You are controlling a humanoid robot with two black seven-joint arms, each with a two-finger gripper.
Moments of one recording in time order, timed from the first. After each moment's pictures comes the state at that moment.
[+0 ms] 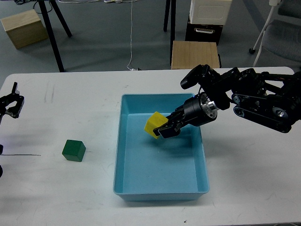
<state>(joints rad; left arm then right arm) -0.33 0.71 -0.73 -1.17 -0.69 -0.49 -0.45 1.23 -0.27 -0.04 1.01 -1.67 0.49 0.49</state>
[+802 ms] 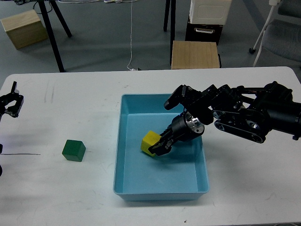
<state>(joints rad) -0.34 0.71 -0.74 -1.17 -0.69 -0.49 -0.45 1.21 -0.14 -0.13 0.89 -1.67 0.49 0.49</state>
